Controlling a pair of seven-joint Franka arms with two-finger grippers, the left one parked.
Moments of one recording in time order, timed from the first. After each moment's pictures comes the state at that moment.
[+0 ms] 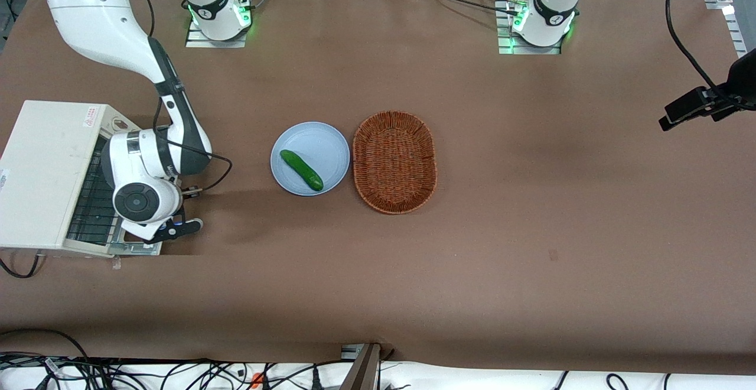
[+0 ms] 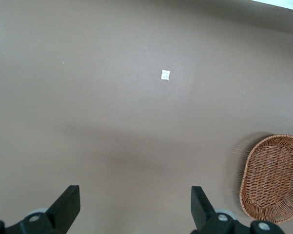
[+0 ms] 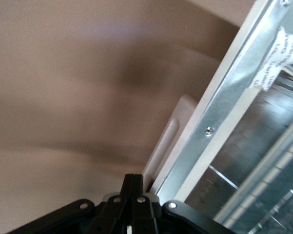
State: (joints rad) arm 0.14 0.70 -0.04 -1.57 -0.28 1.95 -0.05
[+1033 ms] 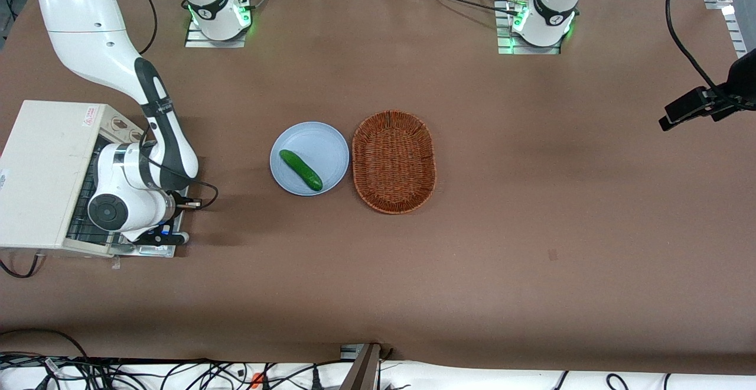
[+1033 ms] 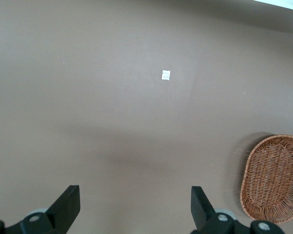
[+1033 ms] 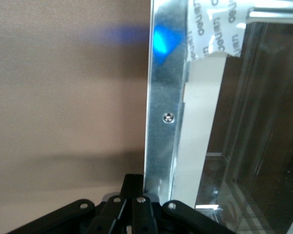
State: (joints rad) arm 0.09 0.75 -0.07 -1.56 -0.05 2.00 0.09
